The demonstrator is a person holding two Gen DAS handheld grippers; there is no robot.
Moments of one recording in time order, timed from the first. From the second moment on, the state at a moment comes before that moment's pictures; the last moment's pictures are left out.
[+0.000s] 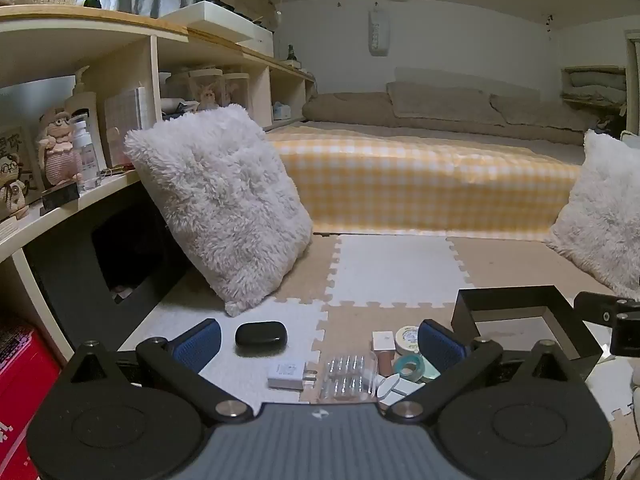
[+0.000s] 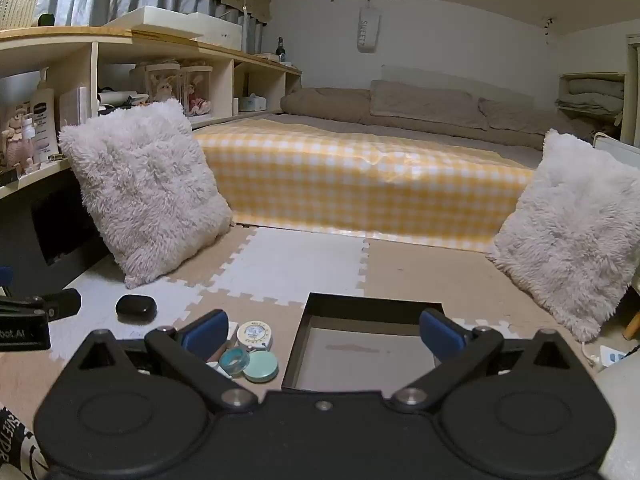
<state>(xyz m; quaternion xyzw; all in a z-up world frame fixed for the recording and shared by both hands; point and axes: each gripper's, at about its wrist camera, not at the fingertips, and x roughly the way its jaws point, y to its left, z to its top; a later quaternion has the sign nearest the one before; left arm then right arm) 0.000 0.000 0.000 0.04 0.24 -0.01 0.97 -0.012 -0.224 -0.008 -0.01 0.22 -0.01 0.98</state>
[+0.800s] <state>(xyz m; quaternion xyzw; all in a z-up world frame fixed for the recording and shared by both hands) 0.000 0.000 0.000 0.04 0.24 -0.01 0.97 -0.012 -0.227 -0.008 -0.01 0.22 -0.01 0.98</state>
